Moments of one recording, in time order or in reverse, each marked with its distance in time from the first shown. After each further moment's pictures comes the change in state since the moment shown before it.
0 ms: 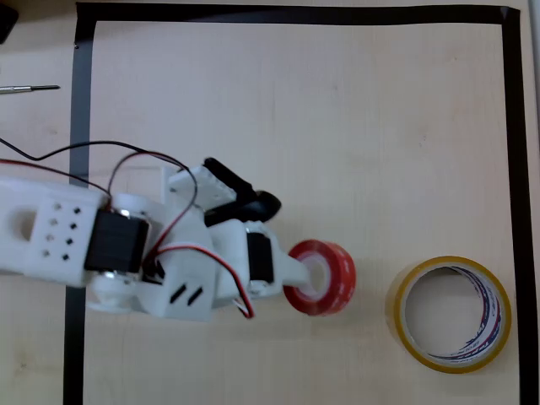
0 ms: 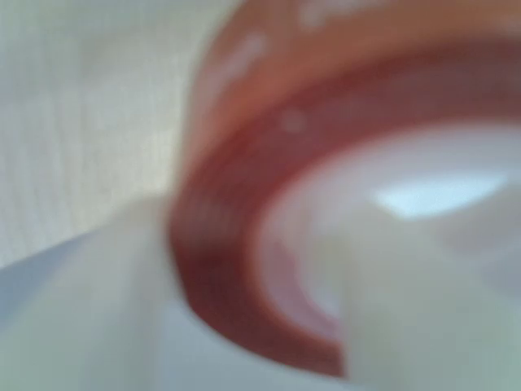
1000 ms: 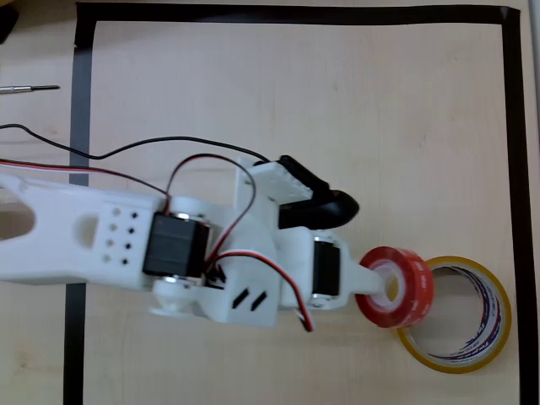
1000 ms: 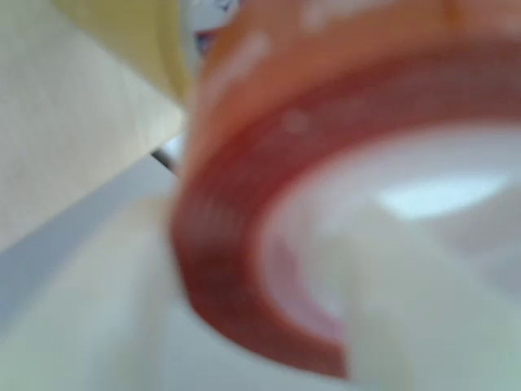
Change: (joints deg) arm -1.4 -22.4 -37.6 6.8 10.4
